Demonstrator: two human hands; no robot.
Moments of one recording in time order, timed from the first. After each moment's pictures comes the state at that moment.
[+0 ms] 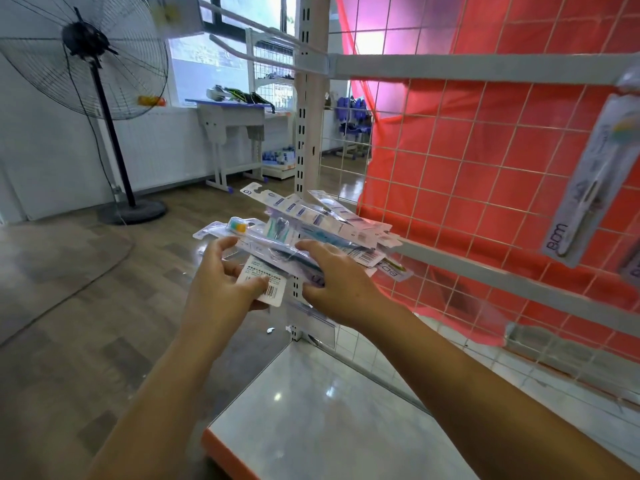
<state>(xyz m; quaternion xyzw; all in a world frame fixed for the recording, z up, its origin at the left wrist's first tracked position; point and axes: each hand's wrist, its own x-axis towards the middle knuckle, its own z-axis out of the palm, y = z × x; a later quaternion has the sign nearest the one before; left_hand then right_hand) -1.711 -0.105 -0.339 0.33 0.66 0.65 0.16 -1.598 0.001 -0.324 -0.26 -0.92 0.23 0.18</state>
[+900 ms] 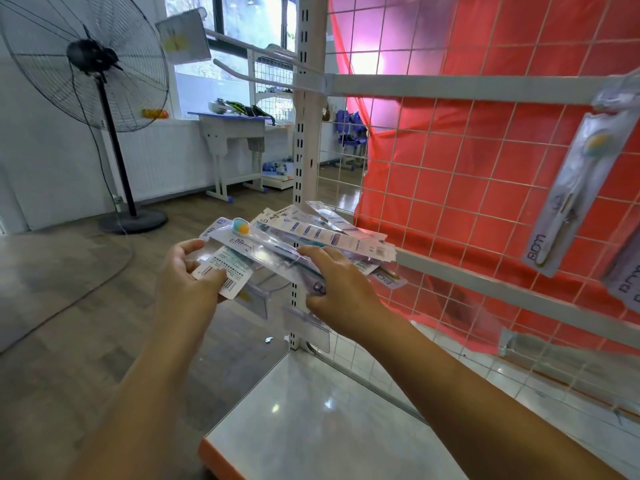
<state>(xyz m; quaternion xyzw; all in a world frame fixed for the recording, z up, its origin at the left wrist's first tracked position) -1.735 -0.112 -0.336 0.25 0.64 0.72 0.09 -1.588 -0.004 -0.320 -0.27 -0.92 0.21 0.22</state>
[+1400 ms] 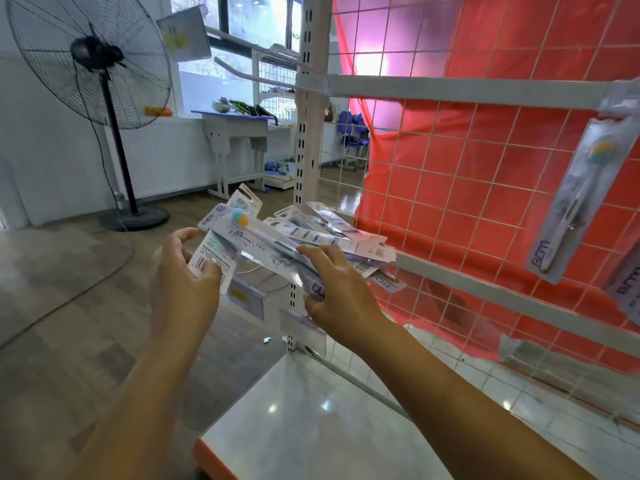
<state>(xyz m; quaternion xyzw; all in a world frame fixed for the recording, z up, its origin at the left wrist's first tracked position) -1.735 -0.109 -0.337 0.29 0.72 0.62 -0.07 -1.586 -0.005 -0.326 -0.25 -0.92 0.19 0.26</state>
